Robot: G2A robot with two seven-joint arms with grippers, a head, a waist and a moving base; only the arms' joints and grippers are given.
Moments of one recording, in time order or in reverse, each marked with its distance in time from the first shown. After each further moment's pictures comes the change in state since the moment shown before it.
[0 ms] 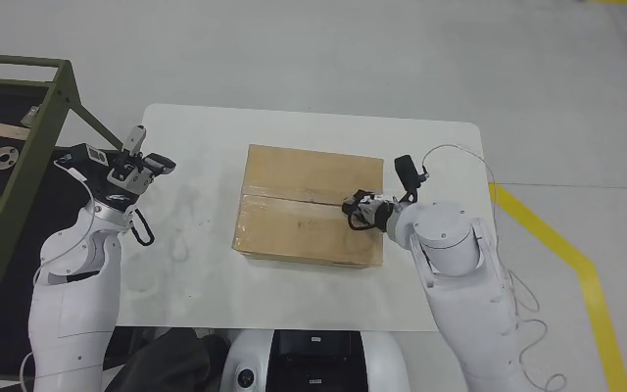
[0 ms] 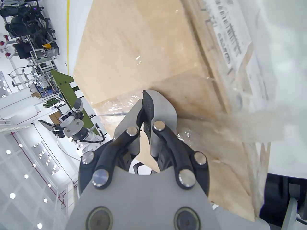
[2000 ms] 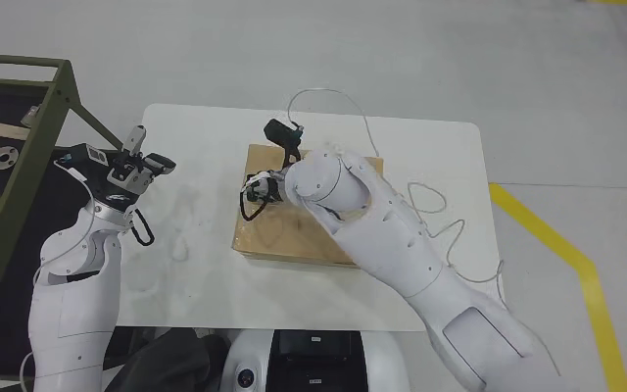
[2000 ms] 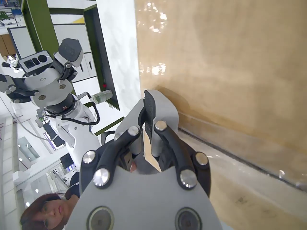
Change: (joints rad) left arm 0.000 0.000 0.000 0.000 0.000 0.000 0.000; right arm 0.523 -0.208 -0.425 0.540 0.099 -0.175 0.038
